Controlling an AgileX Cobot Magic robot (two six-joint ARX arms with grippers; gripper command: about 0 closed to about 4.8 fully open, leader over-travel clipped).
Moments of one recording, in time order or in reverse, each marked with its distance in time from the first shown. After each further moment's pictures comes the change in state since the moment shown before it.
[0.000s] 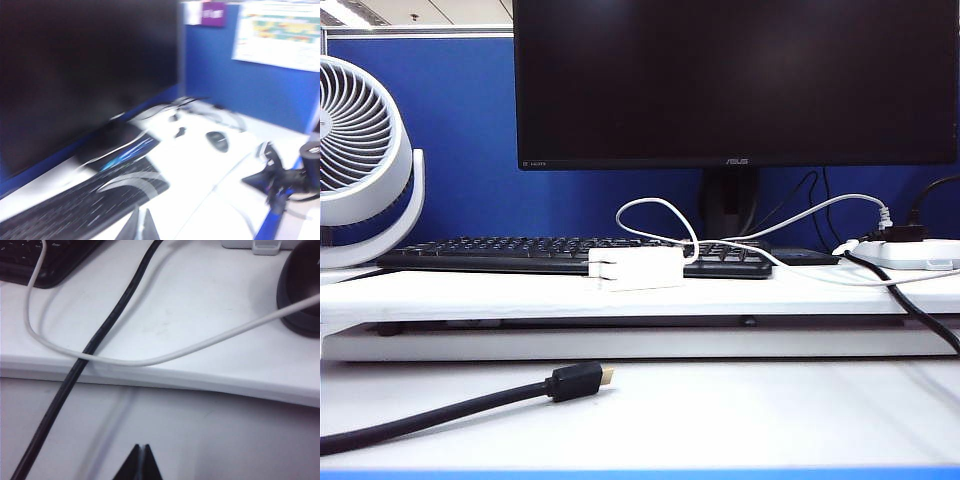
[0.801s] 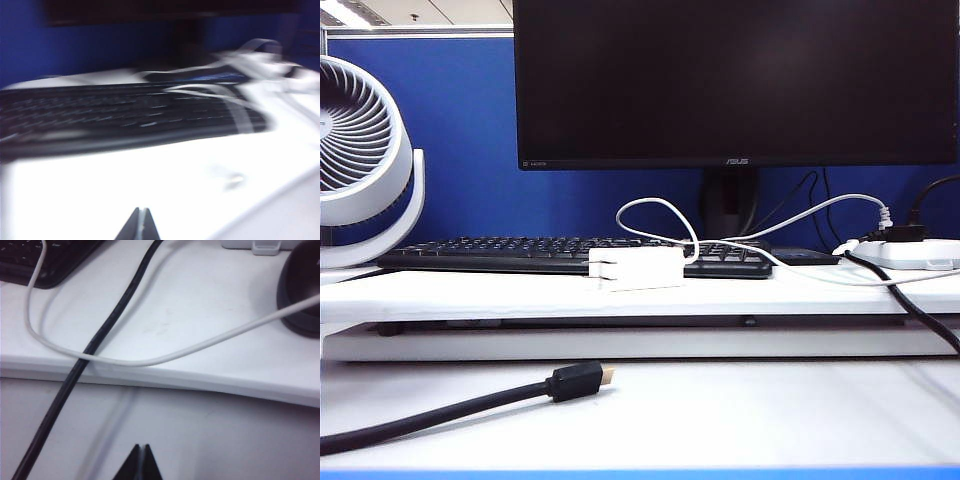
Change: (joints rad) left arm 0.294 -0.311 -1.286 0.979 -0.097 -0.137; right arm -0.001 0.000 0.000 0.000 0.000 0.000
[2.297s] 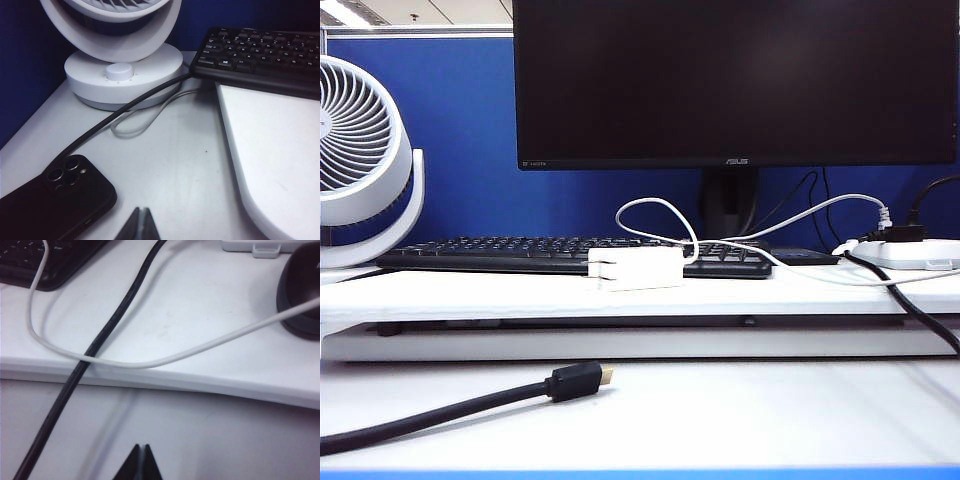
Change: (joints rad) left arm 0.513 -0.377 -0.198 -0.254 -0.050 0.045; right arm 0.000 -0.007 0.000 0.000 0.000 0.000
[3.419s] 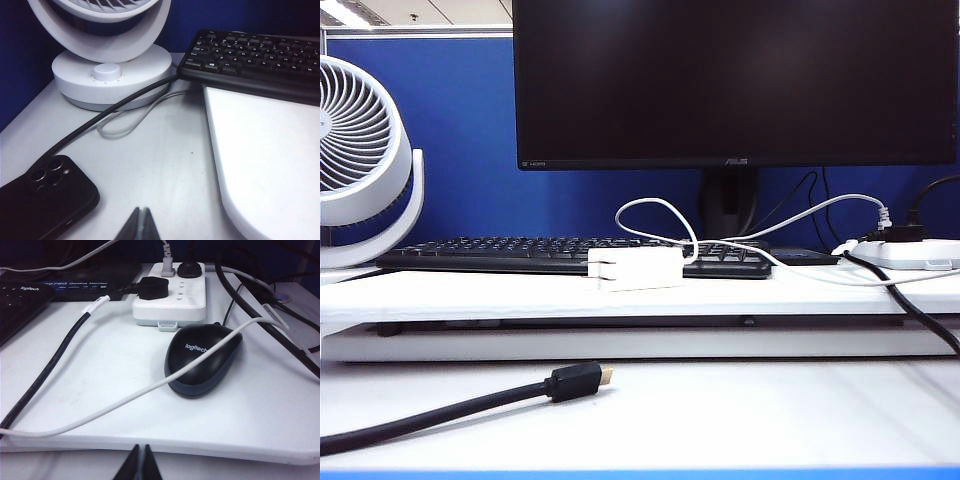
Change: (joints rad) left arm -0.117 -0.006 0.000 -0.003 -0.099 -0.045; right arm -0.249 -0.207 0.000 -0.018 -0.024 -0.109
